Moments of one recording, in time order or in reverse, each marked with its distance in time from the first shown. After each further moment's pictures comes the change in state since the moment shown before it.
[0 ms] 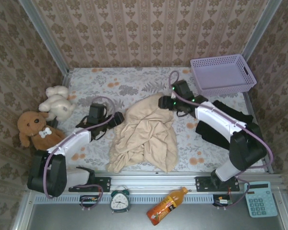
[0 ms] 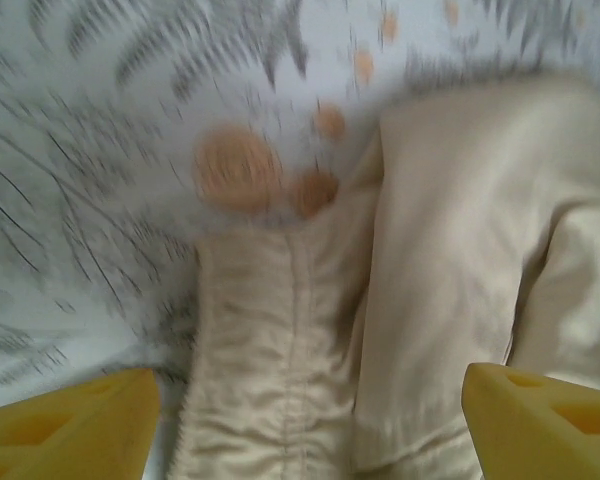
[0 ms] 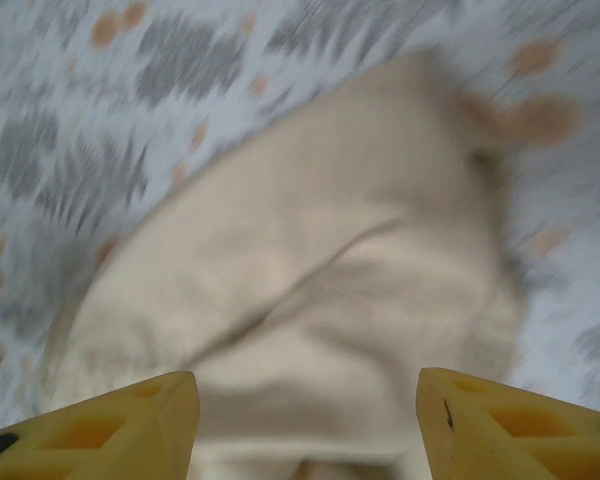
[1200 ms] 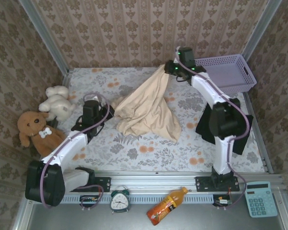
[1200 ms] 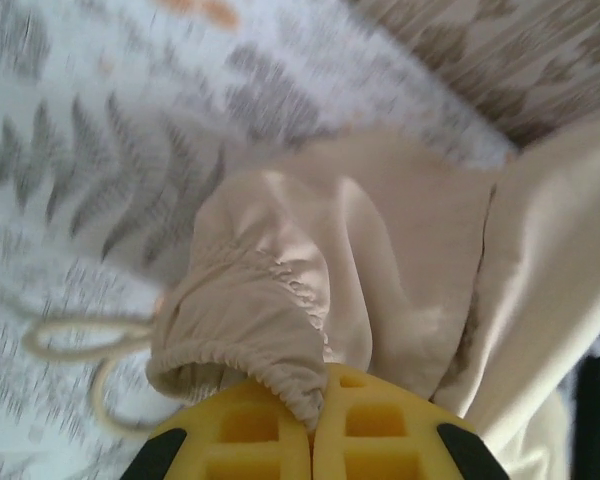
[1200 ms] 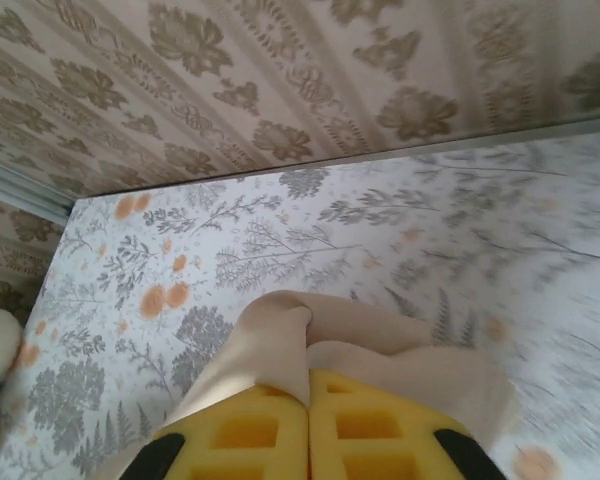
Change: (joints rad) left arm 0.035 -0.116 -0.008 0.154 -0.093 -0.101; right arm -0.231 0.569 0.776 0.052 -0.115 -0.080
